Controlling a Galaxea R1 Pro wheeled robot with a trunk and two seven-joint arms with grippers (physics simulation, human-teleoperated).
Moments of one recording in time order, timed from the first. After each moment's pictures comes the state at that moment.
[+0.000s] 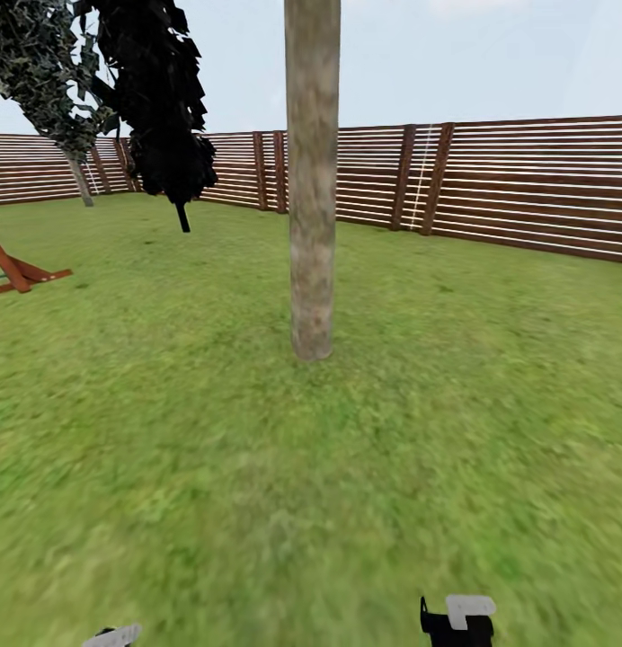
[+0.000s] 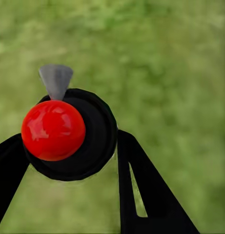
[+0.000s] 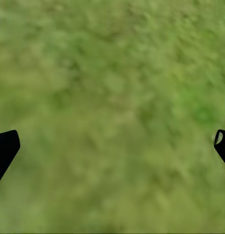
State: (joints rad) left arm -0.31 0.17 0.01 -0.12 0.28 -0.54 -0.01; right arm -0.39 0.00 -0.16 -0.13 0.29 -0.50 -0.27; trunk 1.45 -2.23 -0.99
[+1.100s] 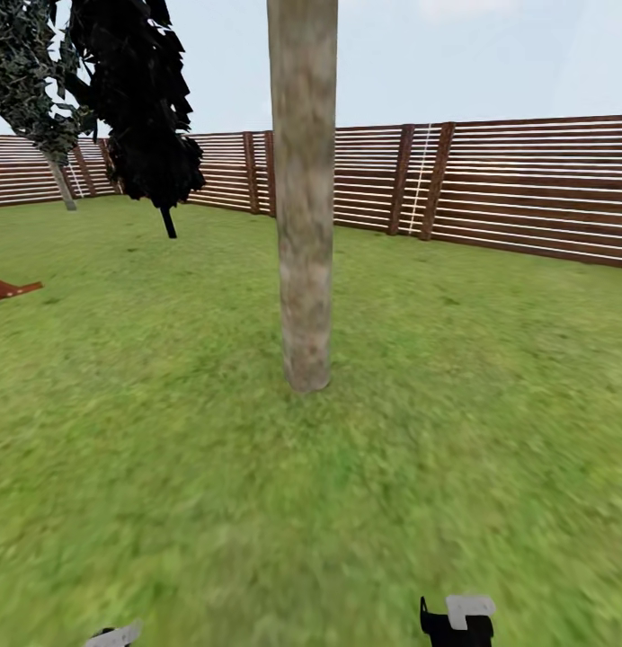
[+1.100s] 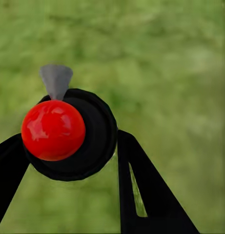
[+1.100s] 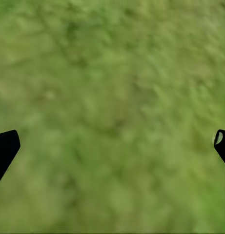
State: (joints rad) left arm -0.31 0.17 0.01 -0.12 0.28 -0.54 -0.01; right arm -0.39 0.00 -0.16 -0.13 0.28 -0.50 -0.27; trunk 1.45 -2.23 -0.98
